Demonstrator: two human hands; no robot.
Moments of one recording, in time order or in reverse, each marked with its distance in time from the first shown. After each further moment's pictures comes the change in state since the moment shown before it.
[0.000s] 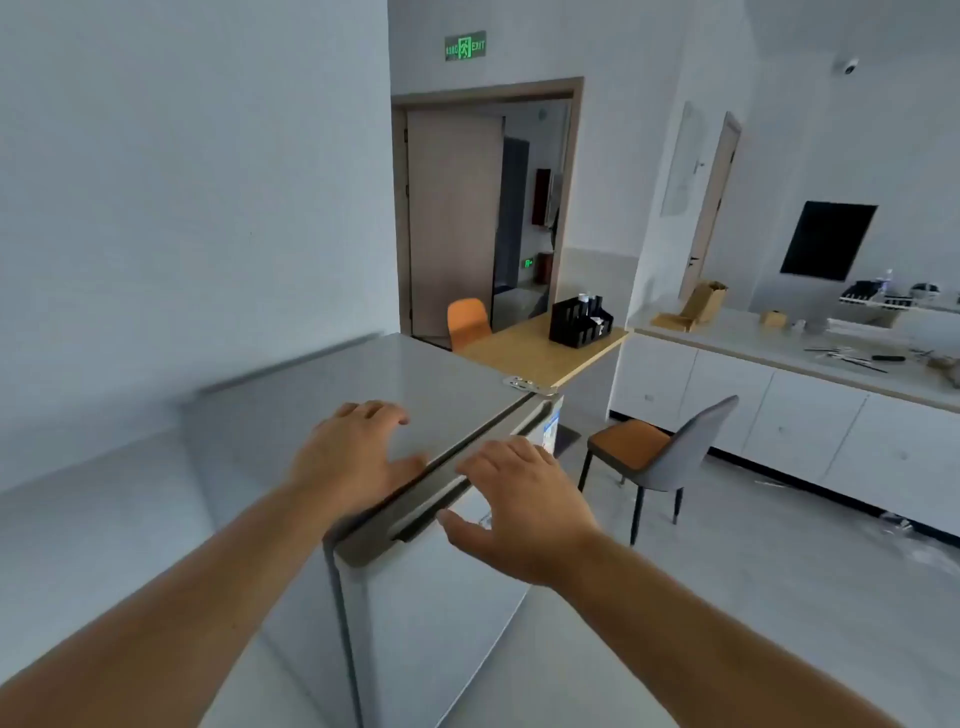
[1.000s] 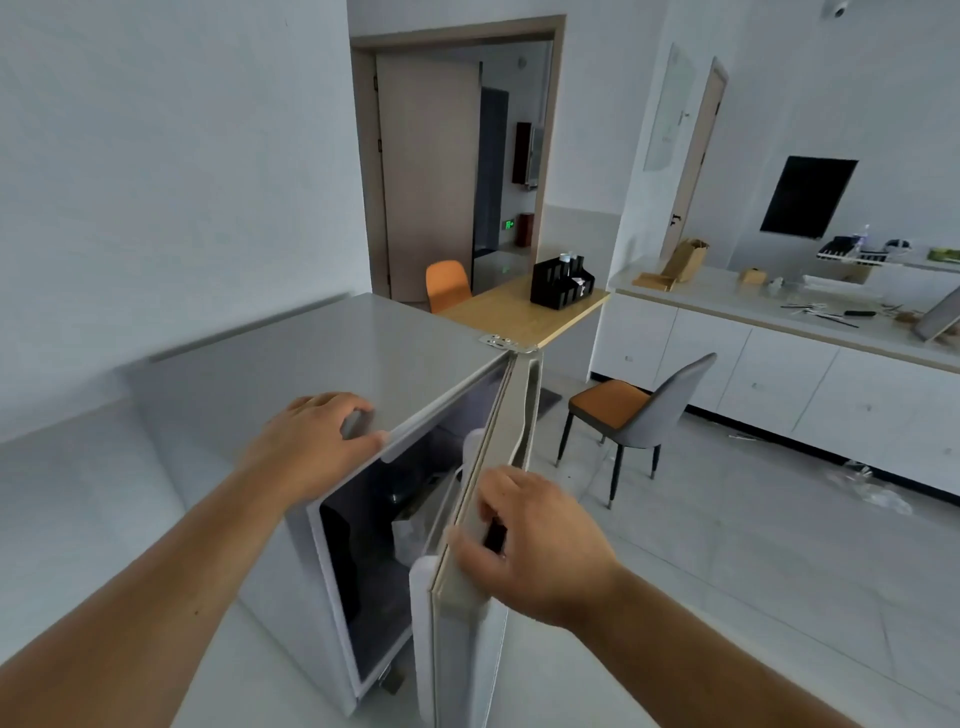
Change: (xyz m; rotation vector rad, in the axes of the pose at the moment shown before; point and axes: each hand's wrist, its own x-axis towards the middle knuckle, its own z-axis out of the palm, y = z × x) left_hand -0.005 -0.032 0.042 -0.121 -0.156 -0.144; right_hand -0.062 0.004 0.019 0.220 0.007 0.089
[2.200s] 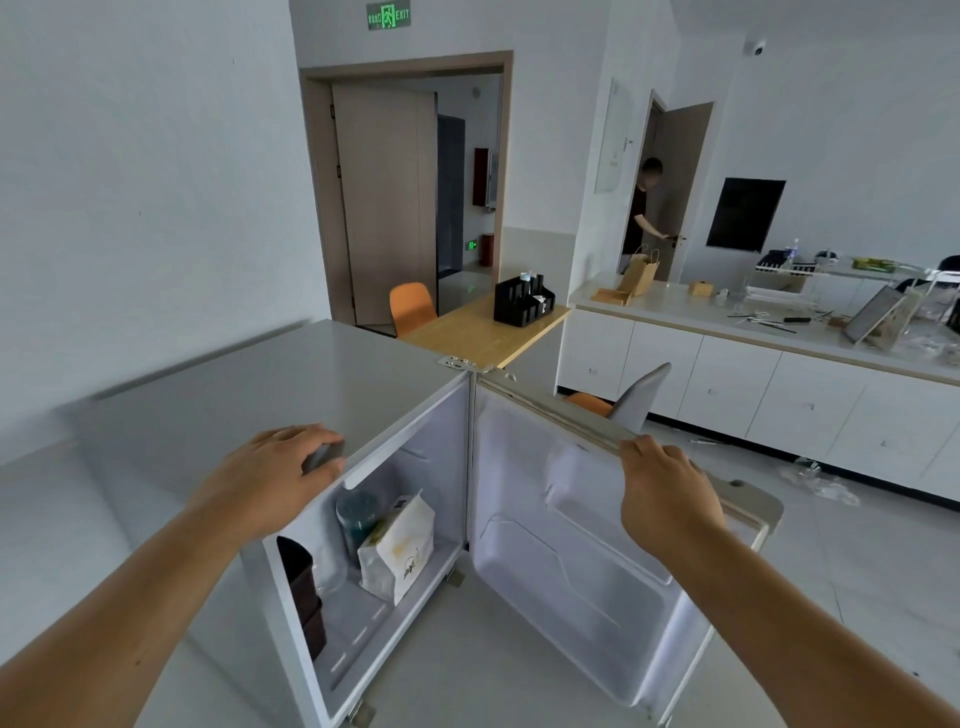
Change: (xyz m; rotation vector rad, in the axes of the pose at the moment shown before) left_hand -0.010 0.018 -0.014 0.041 -0.051 0.073; right_hand -0.027 0.141 -0.076 -0.573 0.015 0.550
